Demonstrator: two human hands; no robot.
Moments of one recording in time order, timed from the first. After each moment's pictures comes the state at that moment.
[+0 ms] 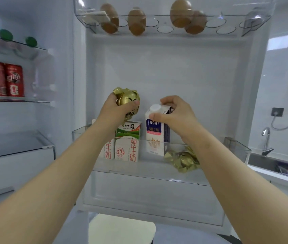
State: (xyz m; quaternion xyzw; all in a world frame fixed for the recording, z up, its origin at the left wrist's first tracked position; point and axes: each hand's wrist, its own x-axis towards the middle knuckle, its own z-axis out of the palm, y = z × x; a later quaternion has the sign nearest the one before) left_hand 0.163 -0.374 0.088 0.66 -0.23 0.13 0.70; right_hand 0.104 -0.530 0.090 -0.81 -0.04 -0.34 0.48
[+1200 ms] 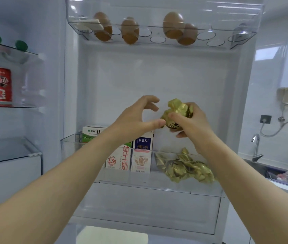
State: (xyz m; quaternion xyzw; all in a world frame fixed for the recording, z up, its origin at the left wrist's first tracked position) left_hand 0.141 -0.405 0.094 0.74 -0.47 0.21 0.43; right_hand 0.076 -0.562 0.095 -0.77 -0.02 -0.36 0.52
